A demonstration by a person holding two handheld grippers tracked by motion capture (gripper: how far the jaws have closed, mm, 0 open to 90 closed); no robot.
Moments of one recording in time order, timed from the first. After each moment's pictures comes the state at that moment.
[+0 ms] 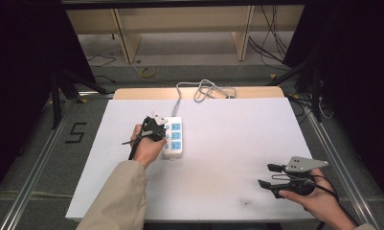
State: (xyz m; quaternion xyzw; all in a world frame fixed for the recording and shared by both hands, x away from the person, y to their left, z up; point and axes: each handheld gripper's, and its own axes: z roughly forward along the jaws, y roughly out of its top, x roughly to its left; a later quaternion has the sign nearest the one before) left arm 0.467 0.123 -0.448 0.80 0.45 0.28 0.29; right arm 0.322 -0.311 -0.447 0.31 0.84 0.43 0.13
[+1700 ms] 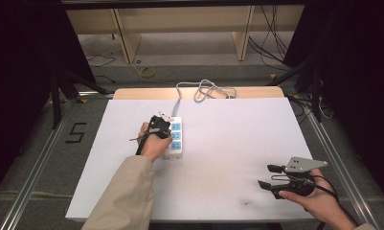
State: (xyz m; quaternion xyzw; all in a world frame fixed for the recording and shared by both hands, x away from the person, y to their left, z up) left arm 0.484 0.107 -0.459 0.81 0.47 0.25 0.27; right arm 0.322 -0.311 -0.448 0.31 0.84 0.43 0.13
